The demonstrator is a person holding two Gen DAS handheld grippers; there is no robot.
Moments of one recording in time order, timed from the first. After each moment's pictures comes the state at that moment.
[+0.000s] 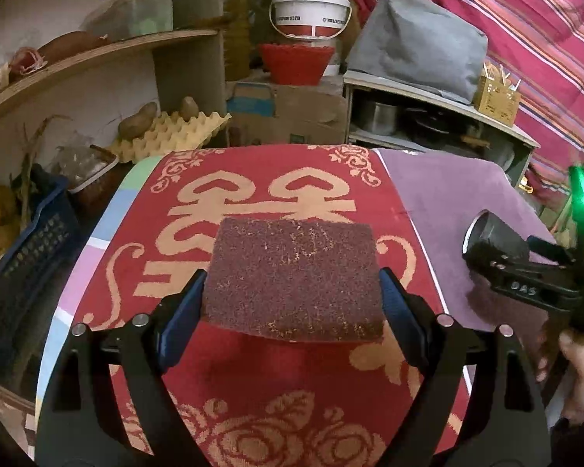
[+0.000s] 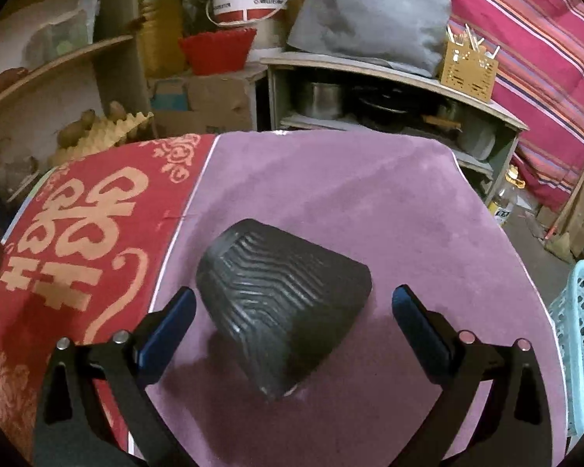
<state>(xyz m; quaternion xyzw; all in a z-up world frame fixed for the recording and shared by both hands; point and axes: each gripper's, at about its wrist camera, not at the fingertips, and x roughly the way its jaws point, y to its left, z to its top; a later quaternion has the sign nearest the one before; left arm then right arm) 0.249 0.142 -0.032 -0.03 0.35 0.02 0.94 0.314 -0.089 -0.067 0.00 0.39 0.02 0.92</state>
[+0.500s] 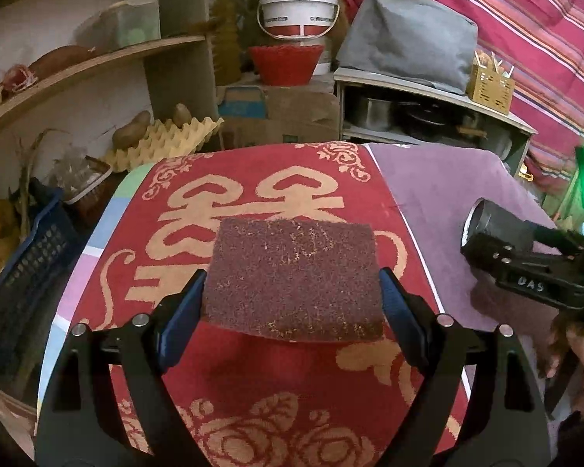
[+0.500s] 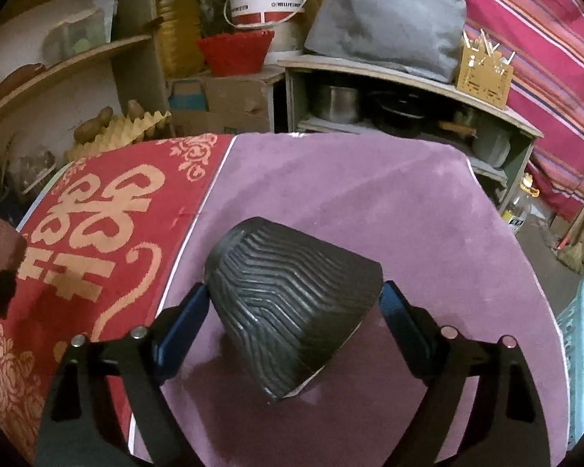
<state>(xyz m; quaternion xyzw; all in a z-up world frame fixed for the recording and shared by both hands) 0.249 0.123 -0.035 0.00 0.35 0.02 0.94 0.302 -0.095 -0.056 -0.01 0.37 0.06 0.93</state>
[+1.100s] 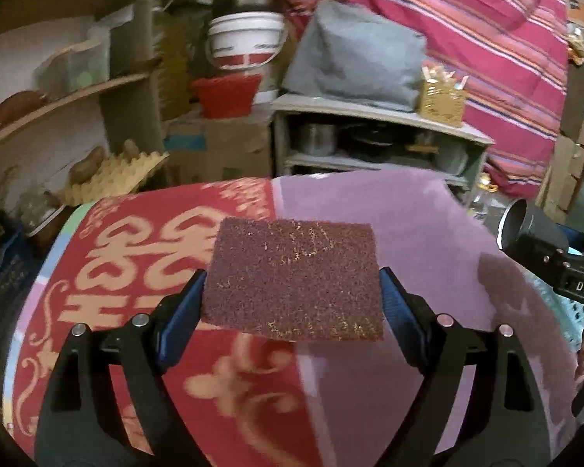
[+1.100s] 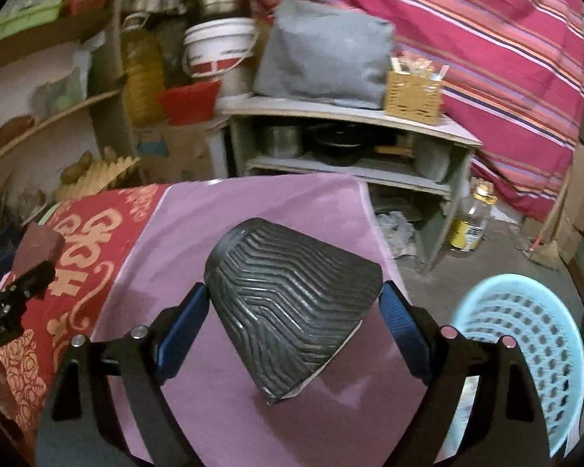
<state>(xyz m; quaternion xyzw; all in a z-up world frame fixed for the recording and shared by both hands) 0.251 0.005 -0.007 0.00 0.30 -0.04 0.95 0.247 -0.247 0.000 0.01 0.32 0.01 0.95</state>
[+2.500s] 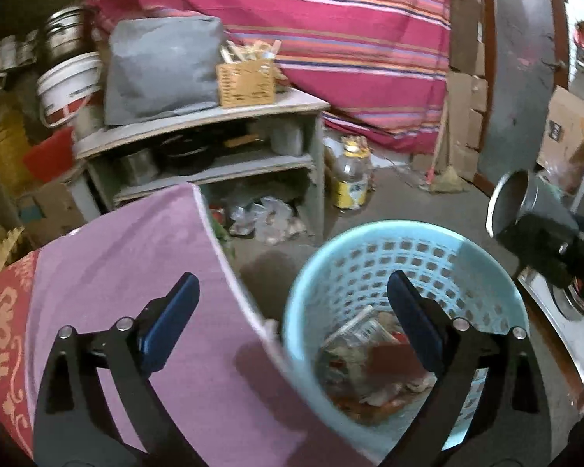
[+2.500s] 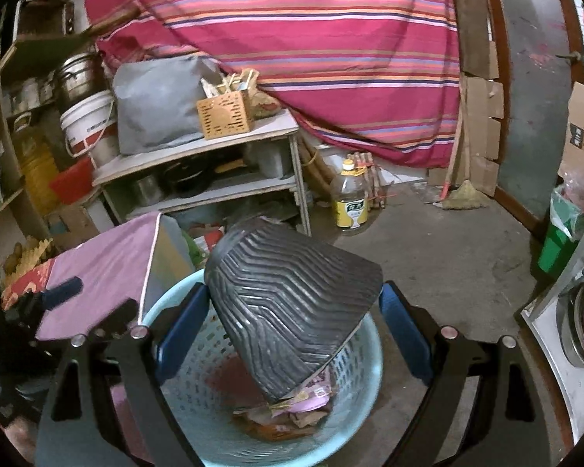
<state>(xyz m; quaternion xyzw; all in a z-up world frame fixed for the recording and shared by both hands) 0.243 -0.304 -0.007 0.08 0.30 -0.20 0.93 0.159 -0.498 0.002 0.12 0.29 -0.13 0.94</state>
